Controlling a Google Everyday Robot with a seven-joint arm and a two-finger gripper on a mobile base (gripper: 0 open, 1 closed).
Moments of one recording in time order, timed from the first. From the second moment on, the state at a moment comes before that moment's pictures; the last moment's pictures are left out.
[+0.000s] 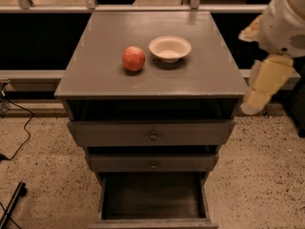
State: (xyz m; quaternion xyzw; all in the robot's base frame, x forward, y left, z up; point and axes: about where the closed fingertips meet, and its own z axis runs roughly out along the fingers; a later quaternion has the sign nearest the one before) arm 0.468 -0.184 0.984 -0.64 0.74 -0.04 0.19
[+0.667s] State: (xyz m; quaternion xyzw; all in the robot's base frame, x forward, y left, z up) arm 0.542 -0.103 0.990 -0.71 0.66 -0.04 0.23
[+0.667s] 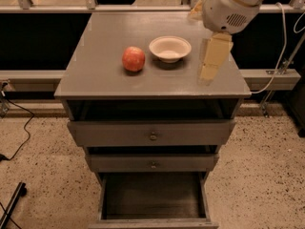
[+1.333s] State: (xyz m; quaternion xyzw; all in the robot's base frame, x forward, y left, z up) arm 0.603 -0.050 0.959 -0.74 0.64 -0.01 0.21
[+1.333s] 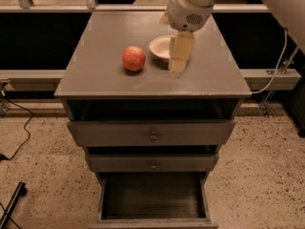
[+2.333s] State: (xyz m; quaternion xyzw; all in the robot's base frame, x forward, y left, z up) arm 0.659 -0.011 0.946 -0.75 0.63 0.00 0.20
